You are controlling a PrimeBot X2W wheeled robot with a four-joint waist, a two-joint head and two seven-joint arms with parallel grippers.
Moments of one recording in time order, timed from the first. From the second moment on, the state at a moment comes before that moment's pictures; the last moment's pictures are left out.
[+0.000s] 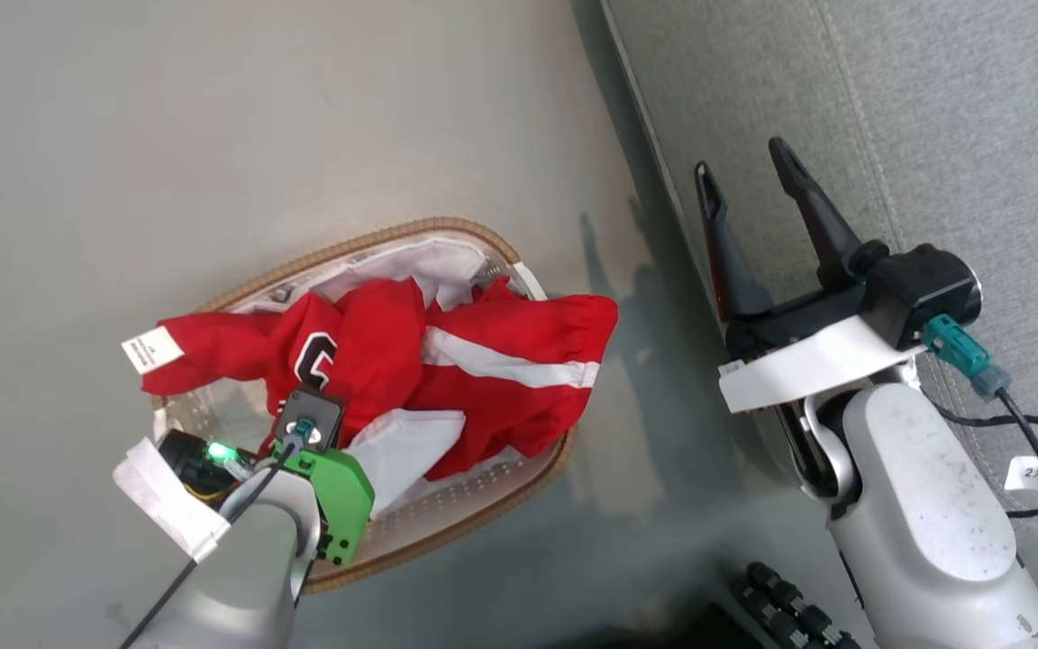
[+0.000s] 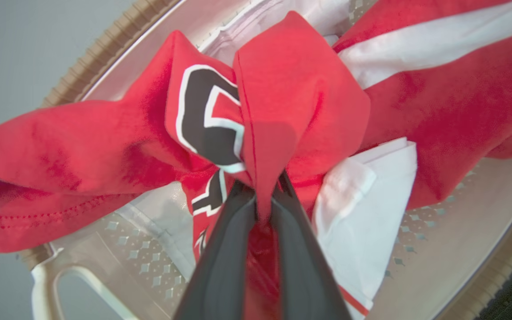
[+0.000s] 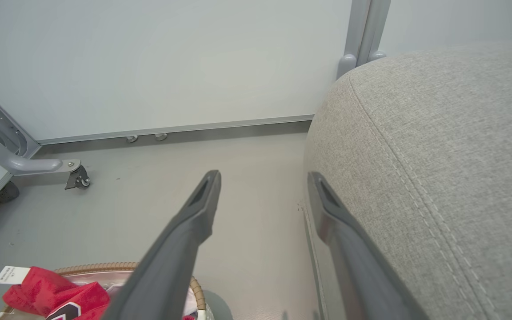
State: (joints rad) left arm -0.65 0.07 -0.45 1.20 -0.06 -0.07 -0.26; right arm -0.47 -0.05 0.21 0.15 0.22 0.13 -0.26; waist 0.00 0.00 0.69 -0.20
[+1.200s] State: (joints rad) left arm -0.35 0.05 -0.46 0.64 -0.22 -0.11 -0.26; right arm -0.24 -0.08 0.17 0.24 0.20 0.13 -0.26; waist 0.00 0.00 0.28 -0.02
